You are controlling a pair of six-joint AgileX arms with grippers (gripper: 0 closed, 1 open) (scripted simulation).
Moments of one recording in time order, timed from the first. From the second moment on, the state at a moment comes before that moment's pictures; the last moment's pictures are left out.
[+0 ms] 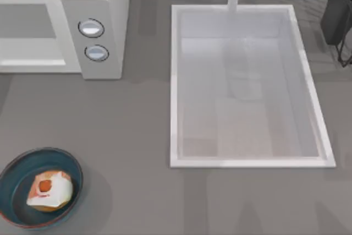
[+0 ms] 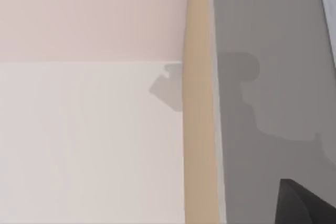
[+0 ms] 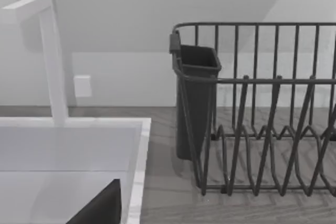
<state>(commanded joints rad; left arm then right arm) 1.05 1.76 1.40 -0.76 0.67 0.93 0.00 0.00 0.00 0.00 0.00 0.00</state>
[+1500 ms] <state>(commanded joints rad) 0.91 1.63 0.81 -0.24 0.61 0.78 0.00 0.00 0.00 0.00 0.00 0.00</state>
